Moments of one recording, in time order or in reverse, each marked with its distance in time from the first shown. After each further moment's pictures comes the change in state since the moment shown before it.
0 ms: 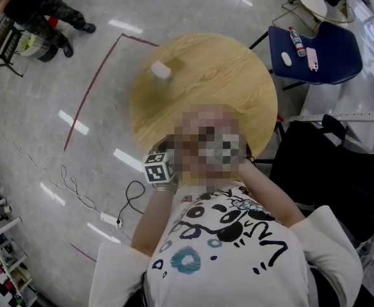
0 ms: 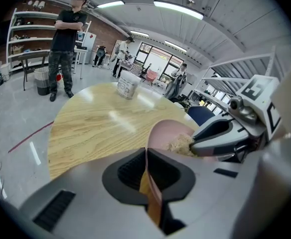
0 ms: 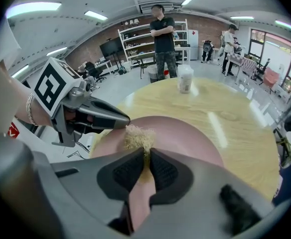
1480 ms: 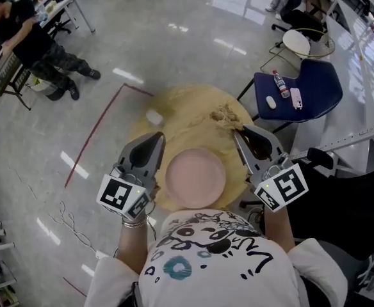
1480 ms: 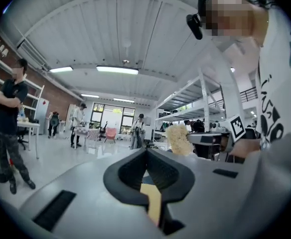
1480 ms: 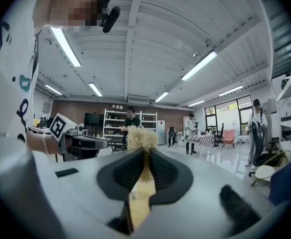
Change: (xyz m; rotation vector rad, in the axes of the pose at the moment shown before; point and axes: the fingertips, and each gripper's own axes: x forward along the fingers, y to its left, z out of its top) left arm -0.181 -0.173 0.248 0.515 -0.618 -0.346; right arm -0.357 -0.056 0.107 -0.014 -1.029 -0.395
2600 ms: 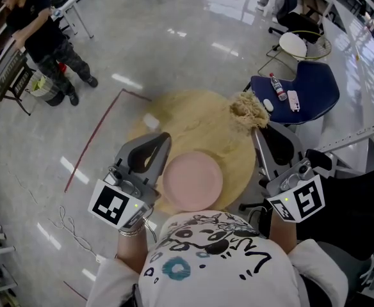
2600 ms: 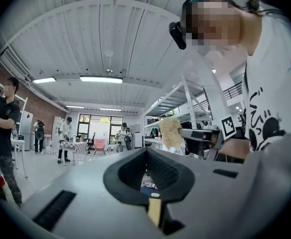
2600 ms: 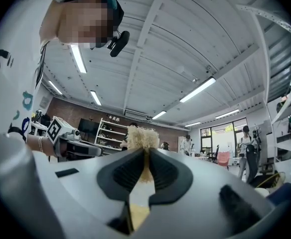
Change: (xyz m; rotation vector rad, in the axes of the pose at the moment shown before) left arm 0.003 -0.043 0.069 0.118 -0.093 -0.116; right arm -0.041 -0.014 0.083 -0.104 -0.197 -0.082
